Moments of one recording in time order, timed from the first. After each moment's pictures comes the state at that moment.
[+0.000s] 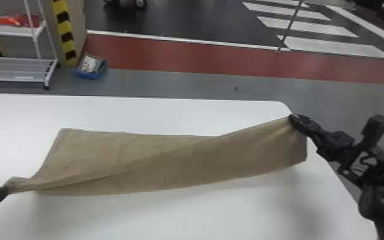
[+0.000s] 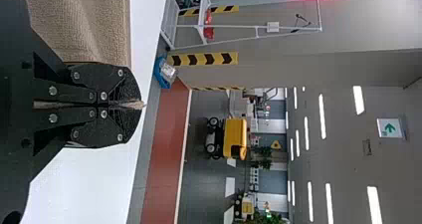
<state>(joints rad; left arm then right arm) 0.26 0.33 0.34 -2.35 0.25 1.33 -0.50 -0.16 -0.40 -0.45 -1.24 -0.19 0.07 0.88</state>
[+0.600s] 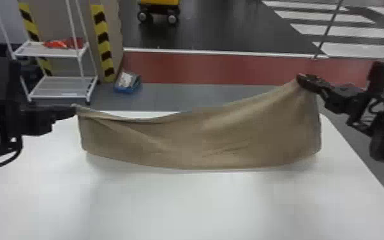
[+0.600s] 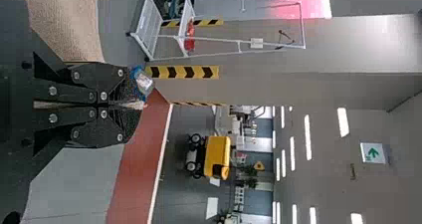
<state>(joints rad) -0.32 0.33 0.09 -1.79 0.22 1.04 -0.30 -0.69 -0.40 -0.17 -0.81 -0.13 0.00 0.81</state>
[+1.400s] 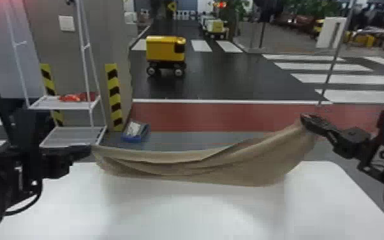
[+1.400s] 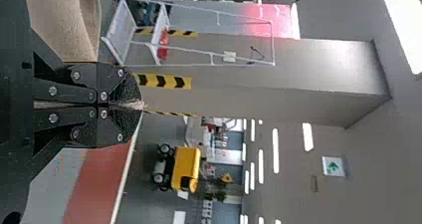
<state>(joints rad) -0.34 0.32 0.05 -1.70 0.22 0.86 -0.30 -0.77 -0.41 -0.14 -0.57 -0.19 -0.23 0.92</state>
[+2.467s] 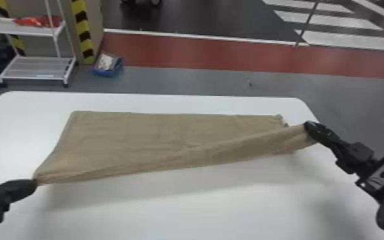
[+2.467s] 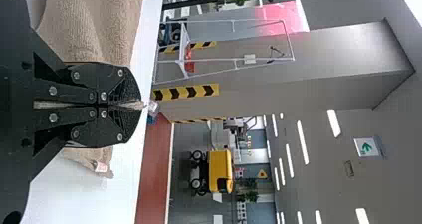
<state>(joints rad) 0.29 0.29 0.21 -2.30 0.18 1.20 -0.26 -0.23 -0.51 -0.31 -0.82 -0.46 -0.24 1.08</state>
